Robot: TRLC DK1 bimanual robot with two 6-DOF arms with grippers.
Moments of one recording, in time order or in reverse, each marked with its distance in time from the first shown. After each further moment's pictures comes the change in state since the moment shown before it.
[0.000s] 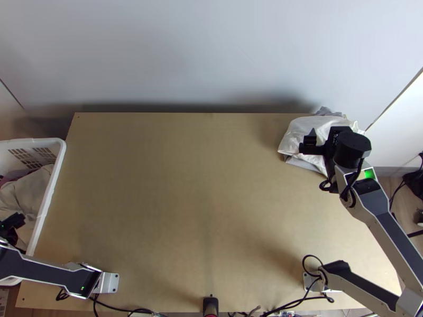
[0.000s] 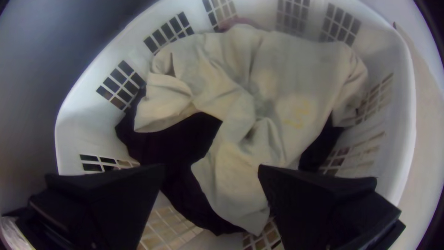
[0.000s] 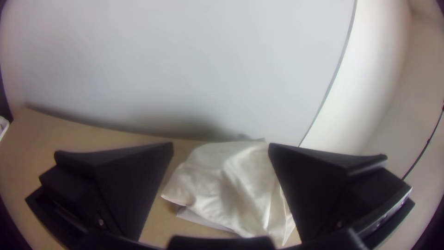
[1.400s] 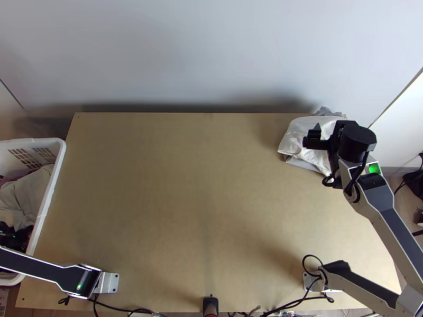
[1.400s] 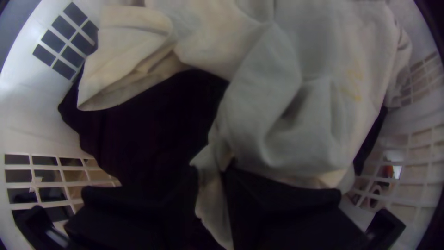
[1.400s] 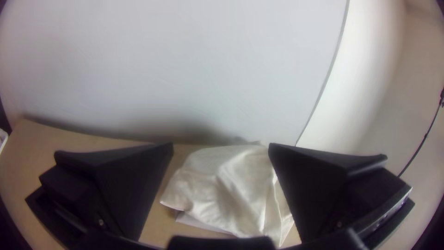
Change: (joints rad) left arm 0.062 0.455 0.179 0.127 0.060 0.061; right arm -0.017 0.025 0.079 -0.060 0.016 0.034
